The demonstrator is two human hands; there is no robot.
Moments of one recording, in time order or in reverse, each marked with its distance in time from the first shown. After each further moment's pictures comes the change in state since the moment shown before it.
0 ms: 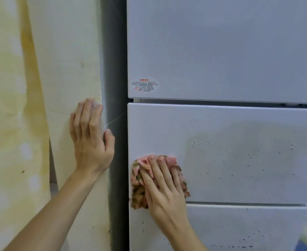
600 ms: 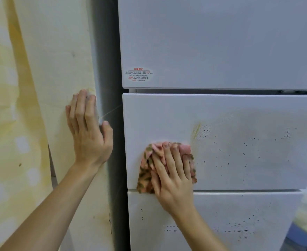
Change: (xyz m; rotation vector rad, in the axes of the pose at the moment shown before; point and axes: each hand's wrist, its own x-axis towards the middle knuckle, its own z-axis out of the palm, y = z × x) left_hand 0.002 0.008 0.001 -0.015 -0.003 -0.049; right_hand 0.001 0.020 0.000 -0.034 0.149 0.095
